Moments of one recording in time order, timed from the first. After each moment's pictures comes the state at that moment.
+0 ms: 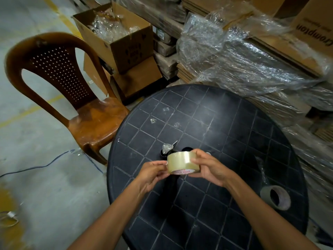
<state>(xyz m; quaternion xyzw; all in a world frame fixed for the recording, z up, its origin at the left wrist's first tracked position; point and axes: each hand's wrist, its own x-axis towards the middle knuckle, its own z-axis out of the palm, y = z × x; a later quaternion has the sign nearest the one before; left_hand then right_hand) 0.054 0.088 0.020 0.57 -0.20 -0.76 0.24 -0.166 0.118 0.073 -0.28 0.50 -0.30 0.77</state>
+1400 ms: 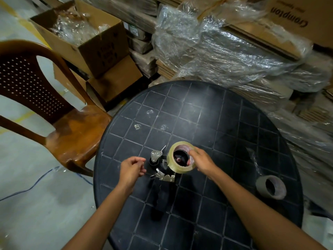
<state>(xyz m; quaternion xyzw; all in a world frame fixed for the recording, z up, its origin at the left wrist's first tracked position) 0.070 0.036 0.002 0.66 -0.36 -0.61 0.27 -0.180 0.085 0.023 -0.35 0.77 -0.24 0.48</state>
